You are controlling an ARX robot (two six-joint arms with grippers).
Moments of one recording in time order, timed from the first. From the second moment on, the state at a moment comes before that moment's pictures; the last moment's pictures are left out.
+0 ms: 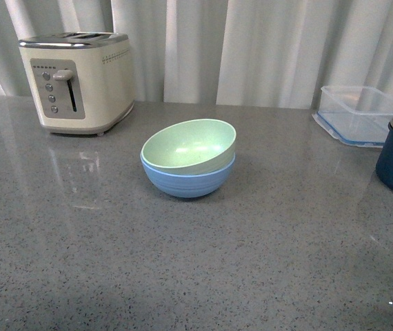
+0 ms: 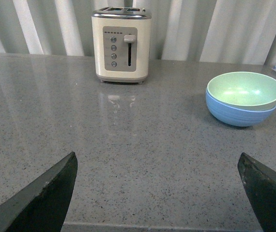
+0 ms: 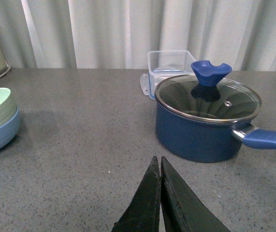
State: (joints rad) left arm 0.00 0.00 0.02 0.00 0.00 -0.01; right arm 0.00 0.82 0.09 0.72 0.01 0.00
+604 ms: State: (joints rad) left arm 0.00 0.00 0.02 0.00 0.00 -0.01; right arm 0.00 0.47 0.01 0.46 0.00 0.00
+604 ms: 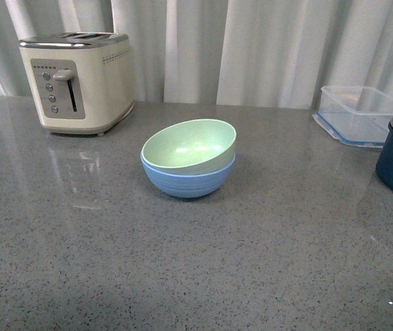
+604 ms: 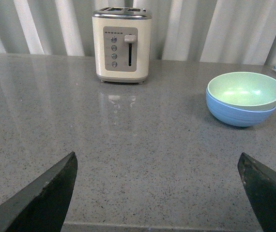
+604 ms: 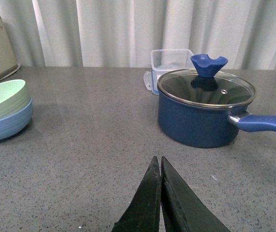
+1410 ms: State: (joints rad) left arm 0.00 0.00 0.02 0.00 0.00 0.00; right arm 0.00 0.01 0.01 0.01 0.00 0.00
